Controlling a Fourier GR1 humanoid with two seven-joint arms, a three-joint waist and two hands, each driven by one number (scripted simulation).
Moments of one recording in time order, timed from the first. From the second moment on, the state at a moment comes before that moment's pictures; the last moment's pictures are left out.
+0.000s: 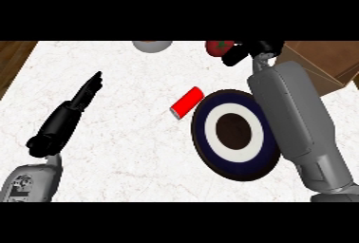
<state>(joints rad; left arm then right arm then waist) -0.21 0.23 0.03 -1.55 -0.15 -0.24 -0.07 -0.98 -0.15 0.02 -1.02 1.03 -0.08 0.29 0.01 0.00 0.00</state>
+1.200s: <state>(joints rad) -0.25 0.23 0.03 -1.55 -0.16 -0.26 -0.07 -1.14 -0.59 -0.23 -0.38 1.00 0.09 0.10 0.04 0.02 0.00</state>
